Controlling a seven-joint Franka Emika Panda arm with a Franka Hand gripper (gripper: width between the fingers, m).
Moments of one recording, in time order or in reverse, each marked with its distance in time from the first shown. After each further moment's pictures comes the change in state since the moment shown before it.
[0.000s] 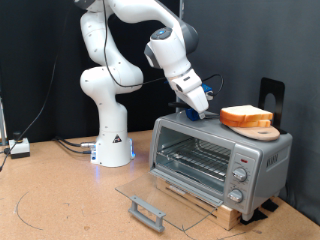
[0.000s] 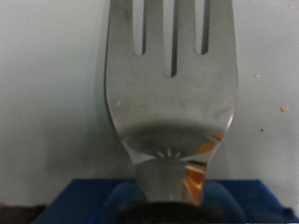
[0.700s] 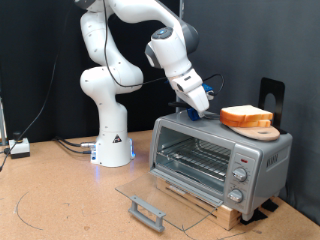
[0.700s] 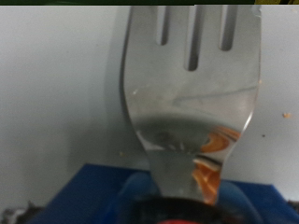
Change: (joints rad) arm -0.001 0.000 0.009 0.002 0.000 0.001 0.001
